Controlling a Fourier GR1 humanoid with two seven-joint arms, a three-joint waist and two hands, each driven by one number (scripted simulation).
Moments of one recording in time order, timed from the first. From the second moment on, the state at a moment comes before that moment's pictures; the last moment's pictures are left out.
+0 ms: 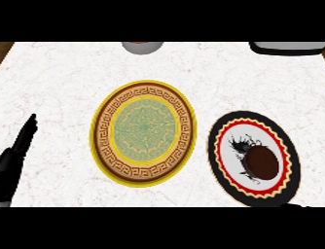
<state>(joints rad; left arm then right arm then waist) 0.07 0.53 -0.17 -1.45 0.08 0.26 -0.16 0.33 -0.76 0.20 -2.14 -0.11 -0.54 0.58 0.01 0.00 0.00</state>
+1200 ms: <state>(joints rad) 0.09 0.44 -0.06 -1.47 -0.03 0.17 -0.14 0.04 -0.57 0.24 -1.69 -0.02 -0.07 0.59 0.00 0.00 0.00</state>
